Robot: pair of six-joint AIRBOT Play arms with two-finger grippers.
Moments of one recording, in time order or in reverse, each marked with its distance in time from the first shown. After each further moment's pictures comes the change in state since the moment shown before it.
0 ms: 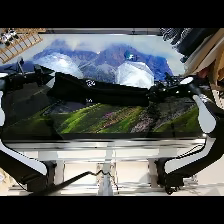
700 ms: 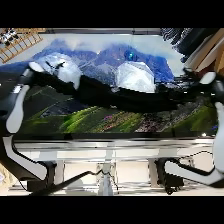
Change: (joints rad) left arm -0.424 0.084 -0.029 0.539 -0.069 -0.028; right arm -0.071 0.476 -0.037 -0.576 0.182 0.127
